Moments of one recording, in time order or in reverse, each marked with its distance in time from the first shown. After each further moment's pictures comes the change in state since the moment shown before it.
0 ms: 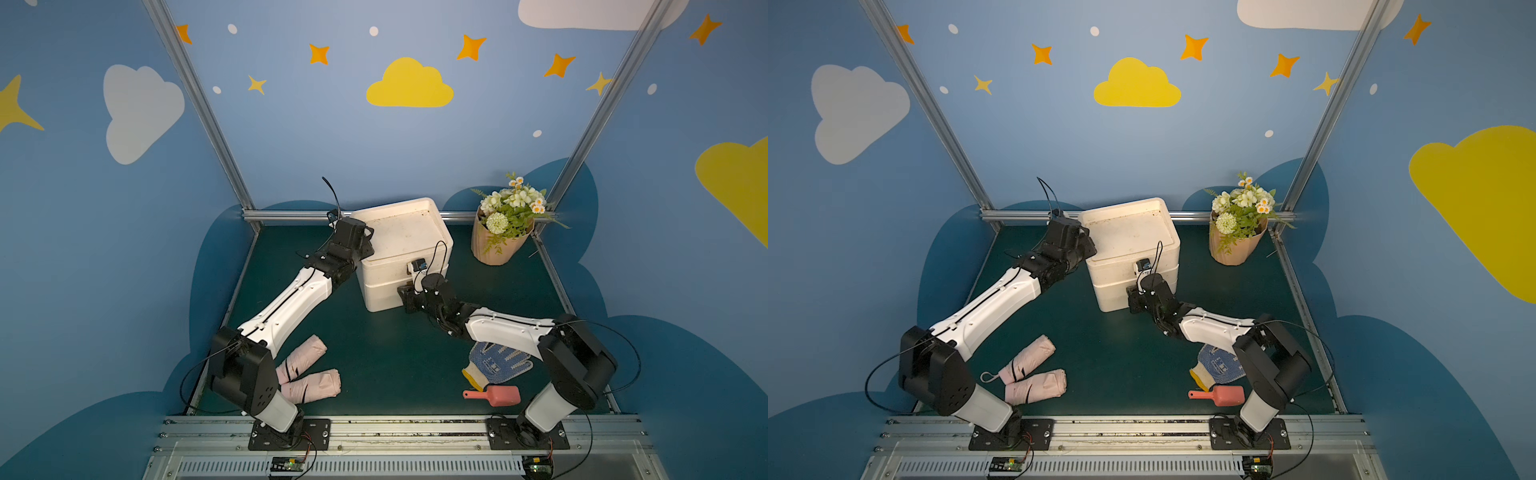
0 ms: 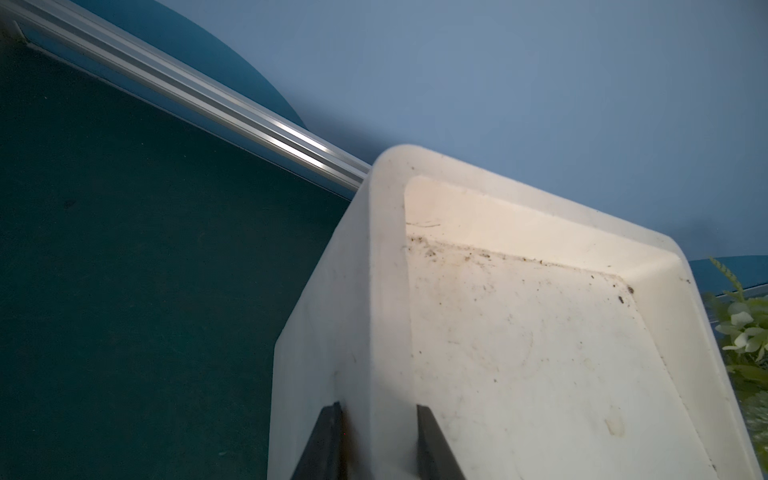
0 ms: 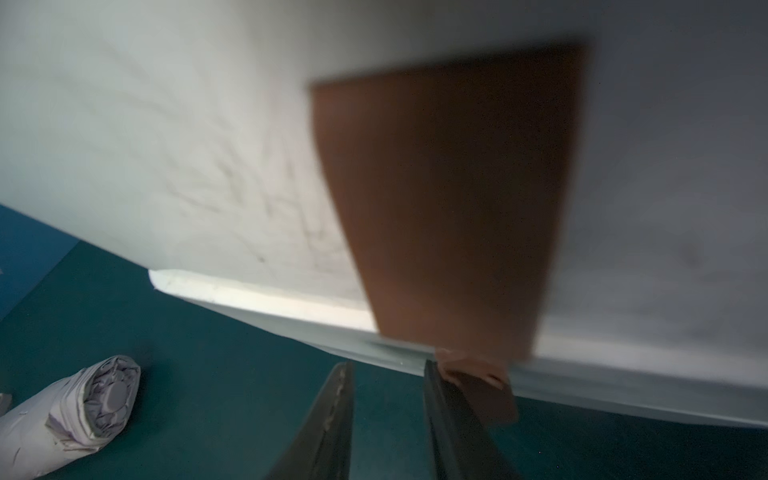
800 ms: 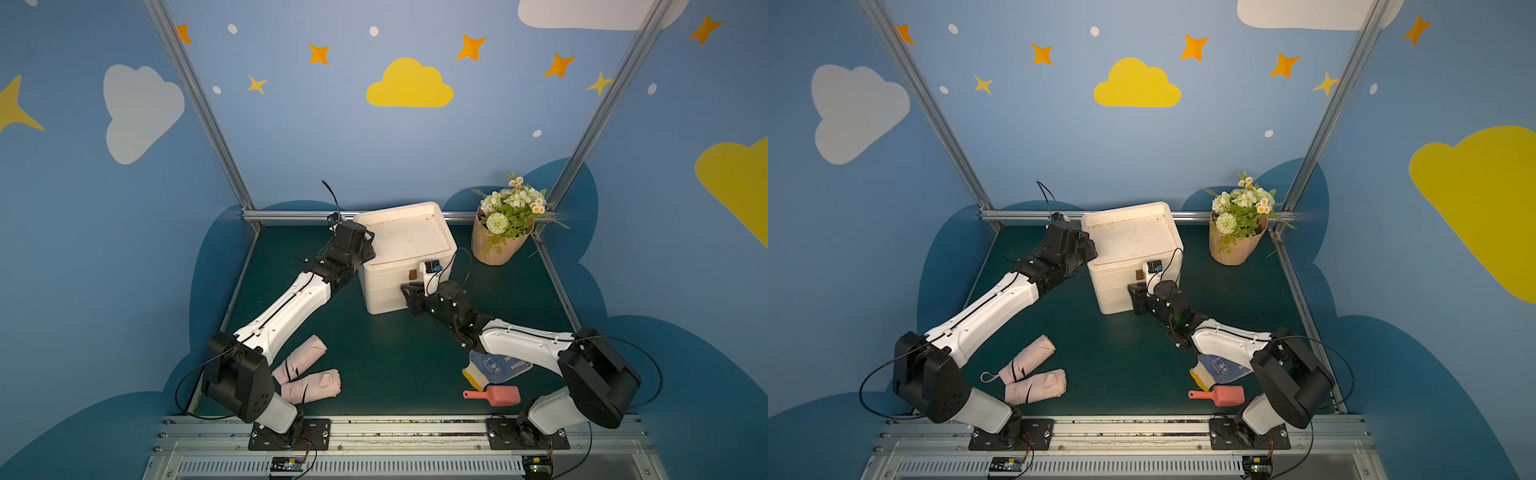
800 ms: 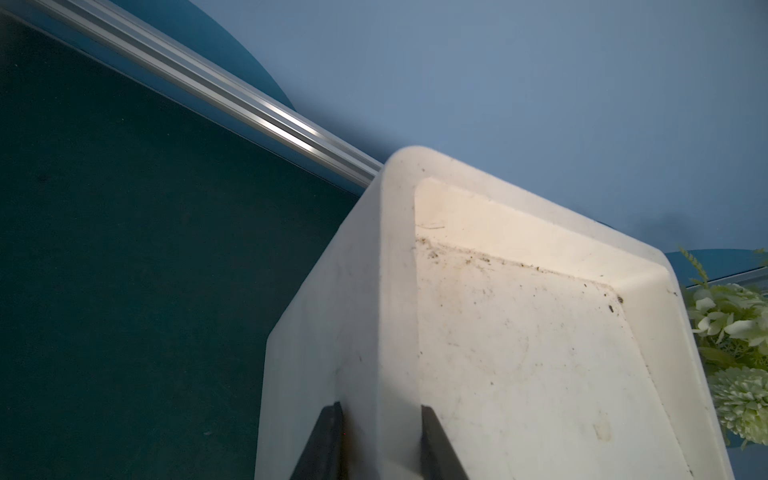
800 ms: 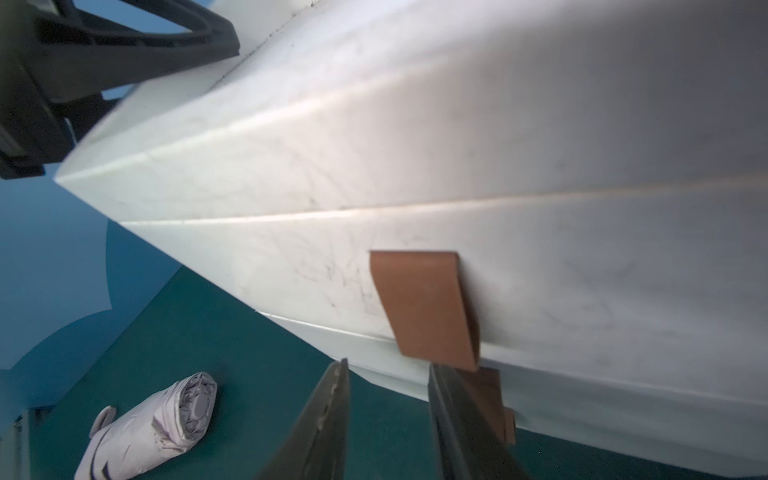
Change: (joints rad) left arm -0.017 -0.046 -0.040 -0.014 0.017 -0.034; right arm 0.005 -0.183 -0.175 0.132 -0.043 0.099
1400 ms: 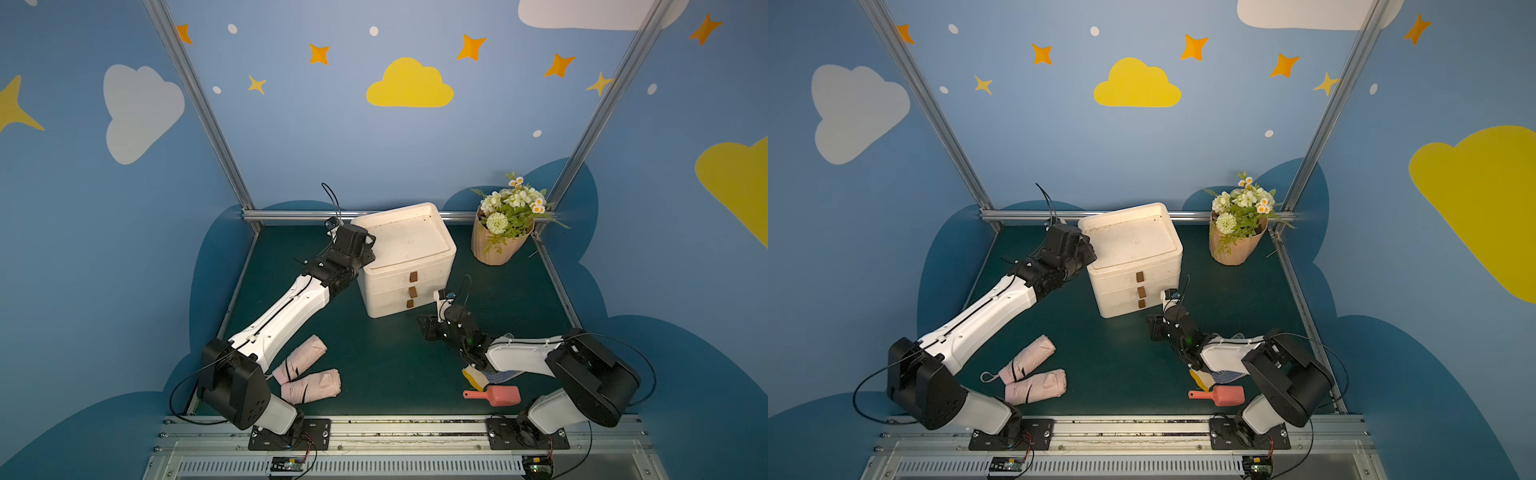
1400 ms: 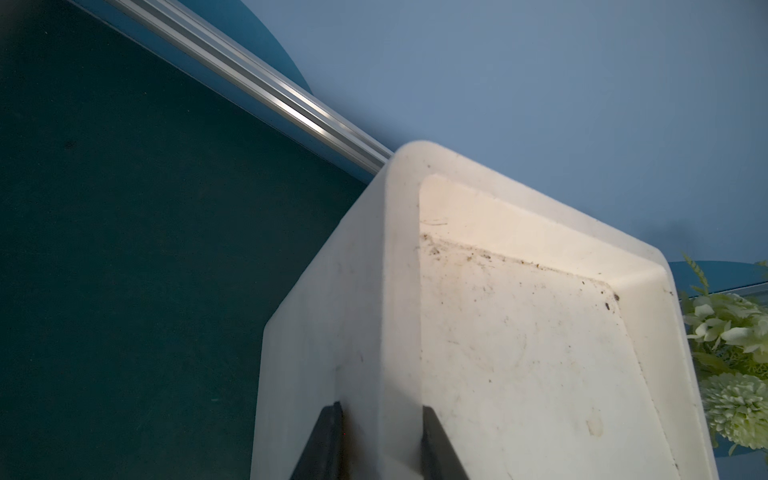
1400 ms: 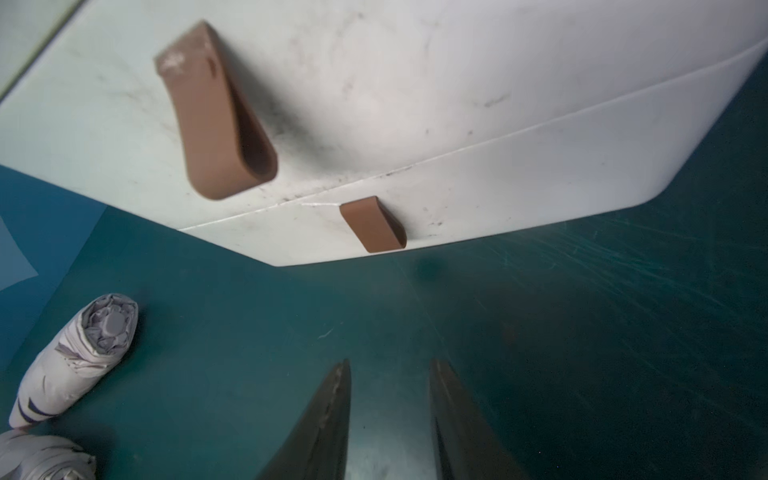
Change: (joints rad) left arm -0.021 -0.029 -0.006 -0.054 -0.033 -0.073; right arm -0.029 0.058 -0.251 0.095 -0.008 0.147
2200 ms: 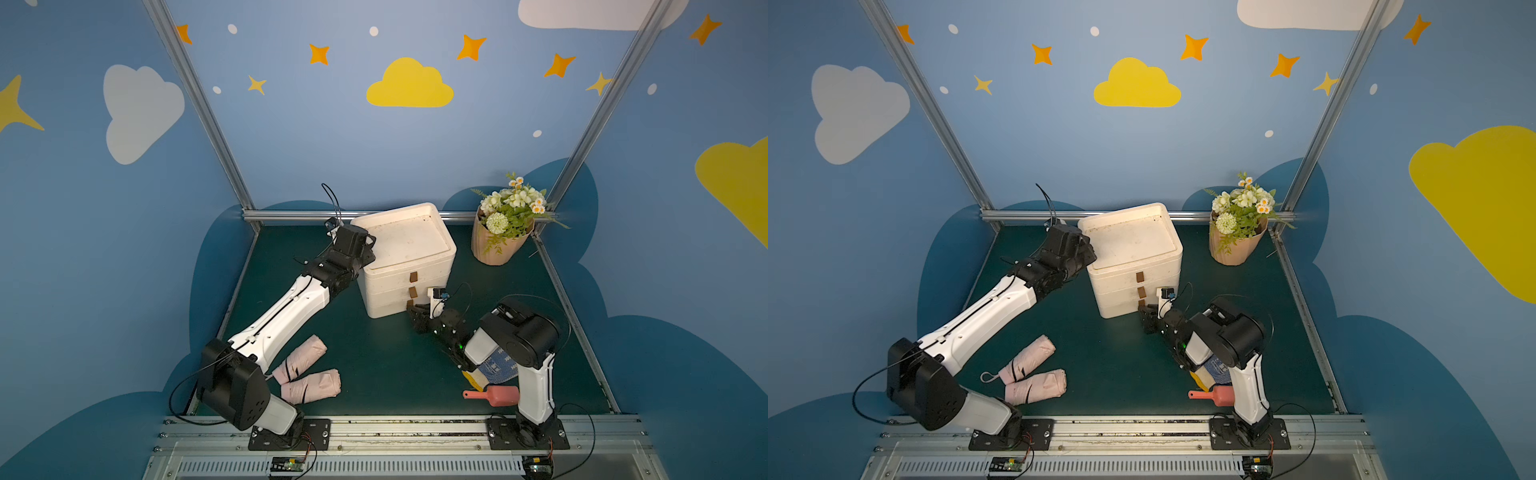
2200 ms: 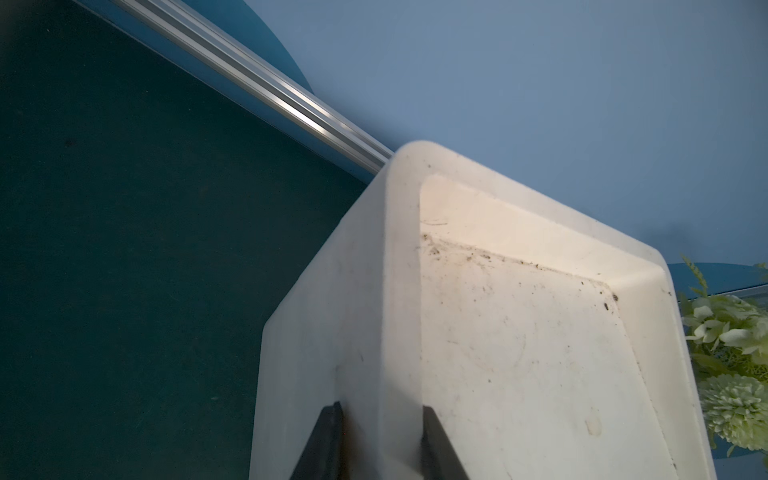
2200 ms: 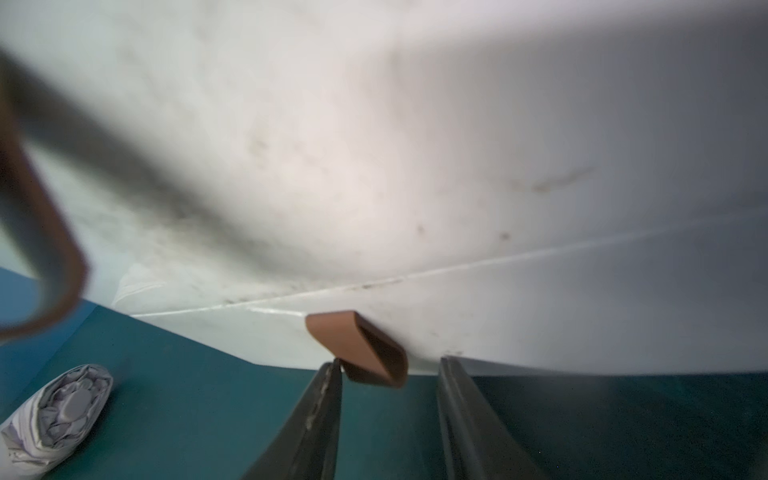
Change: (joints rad) left arm -0.003 -0.003 -0.003 -0.001 -0.002 -0.003; right arm -0.041 0.466 0.035 0.707 -0.043 -0.051
